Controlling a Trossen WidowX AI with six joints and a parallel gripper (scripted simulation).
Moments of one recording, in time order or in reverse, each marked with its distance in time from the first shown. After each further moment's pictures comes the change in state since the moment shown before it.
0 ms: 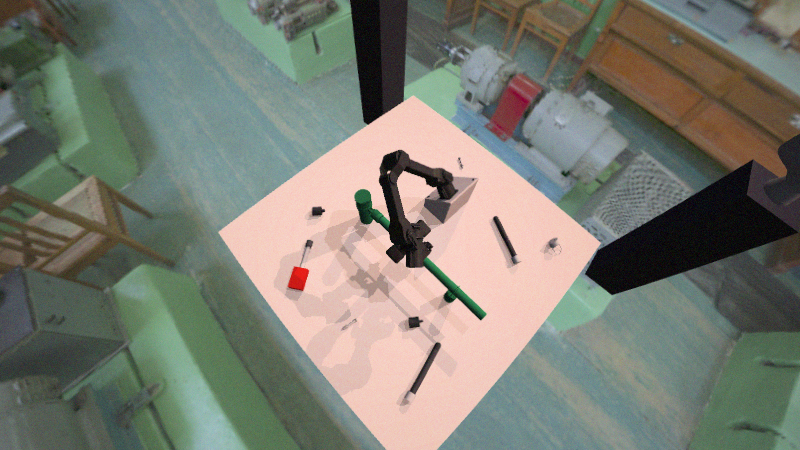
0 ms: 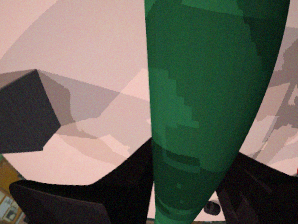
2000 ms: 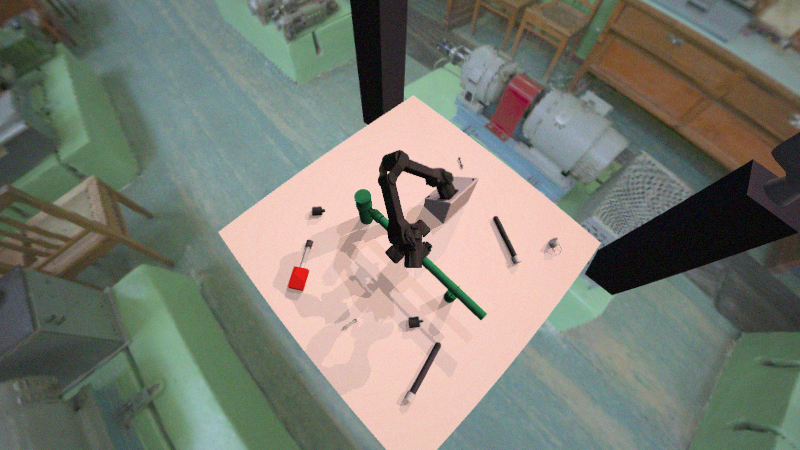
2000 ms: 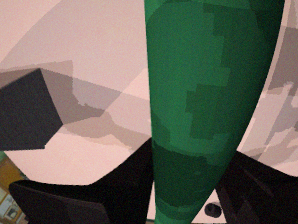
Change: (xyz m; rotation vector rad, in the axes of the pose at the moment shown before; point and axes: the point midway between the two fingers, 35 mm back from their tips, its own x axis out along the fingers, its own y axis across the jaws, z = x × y) arm 0.002 0.000 0.000 -0.011 -0.005 0.025
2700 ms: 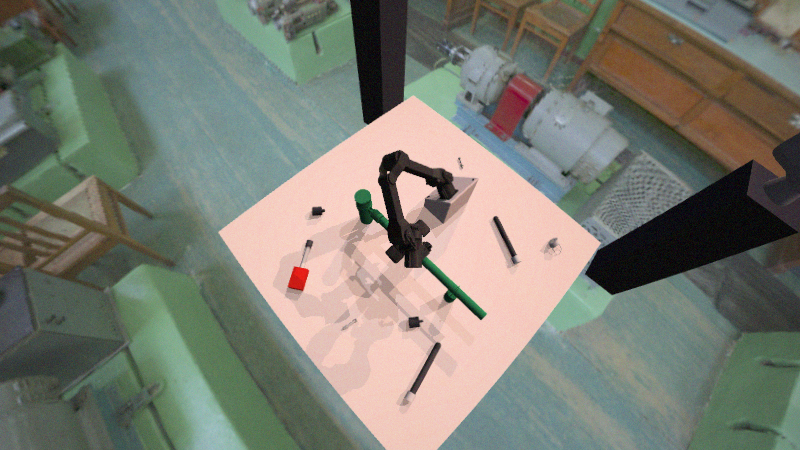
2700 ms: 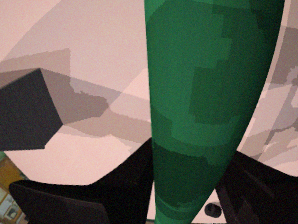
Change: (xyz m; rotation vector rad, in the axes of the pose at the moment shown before) arm 0.000 0.000 0.000 0.000 0.000 0.000
